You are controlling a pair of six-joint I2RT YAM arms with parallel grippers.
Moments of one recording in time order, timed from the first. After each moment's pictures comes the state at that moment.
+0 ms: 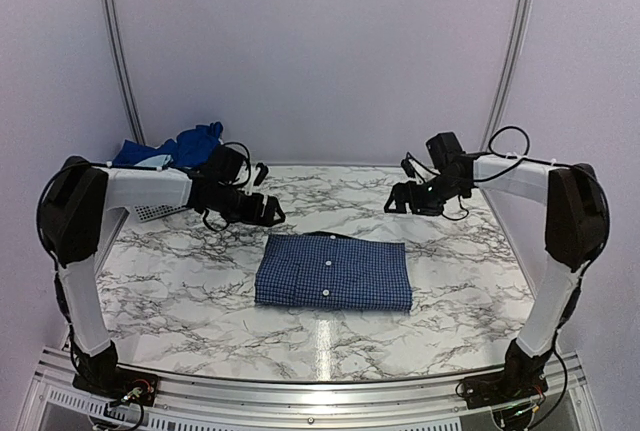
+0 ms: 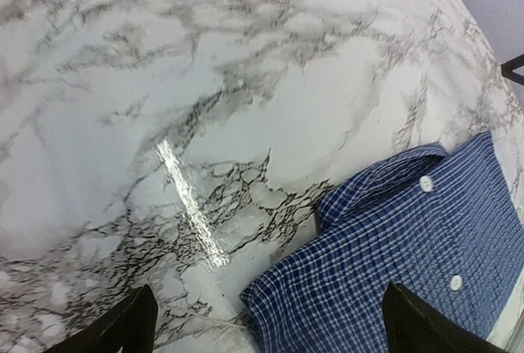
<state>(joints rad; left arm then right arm) -0.53 1.97 1.33 -0.23 0.26 -0.26 0.30 1.86 1.35 -0.51 -0.33 0.16</state>
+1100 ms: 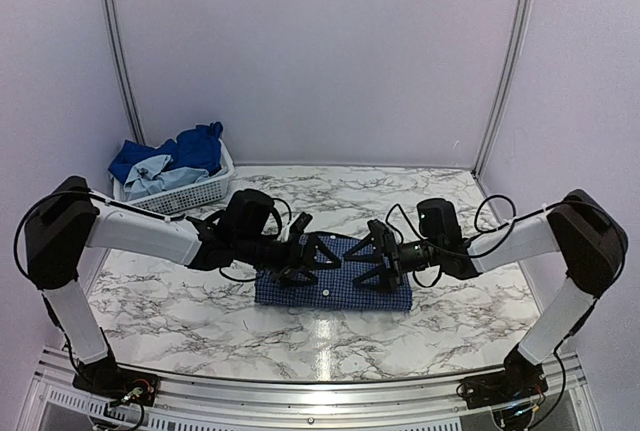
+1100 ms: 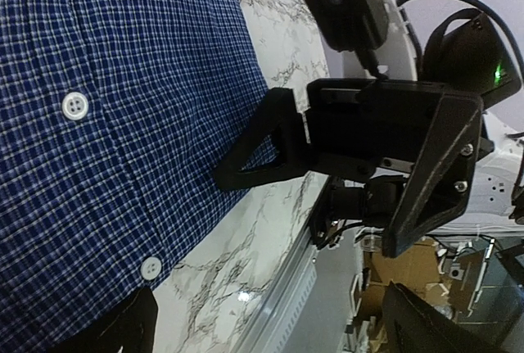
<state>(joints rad) -0.87 1.76 1.00 0.18 0.61 -0.93 0.57 1.60 0.67 0.40 -0.95 1.03</state>
